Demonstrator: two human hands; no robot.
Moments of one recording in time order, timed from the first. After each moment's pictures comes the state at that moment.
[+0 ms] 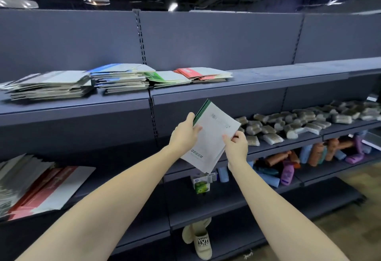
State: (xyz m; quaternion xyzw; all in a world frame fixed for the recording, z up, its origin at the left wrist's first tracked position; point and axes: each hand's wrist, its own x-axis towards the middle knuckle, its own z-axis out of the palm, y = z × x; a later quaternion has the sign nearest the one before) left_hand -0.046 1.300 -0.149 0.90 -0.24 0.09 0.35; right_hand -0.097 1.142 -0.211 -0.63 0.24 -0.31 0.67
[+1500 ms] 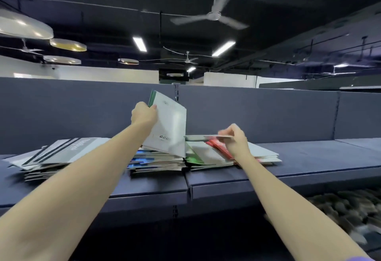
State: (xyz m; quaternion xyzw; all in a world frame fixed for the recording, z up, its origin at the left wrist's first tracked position) left_hand 0.167 1.458 0.096 0.80 0.02 0.25 0.54; right_hand 0.111 1.195 0.017 -0.79 0.01 -0.34 0.51
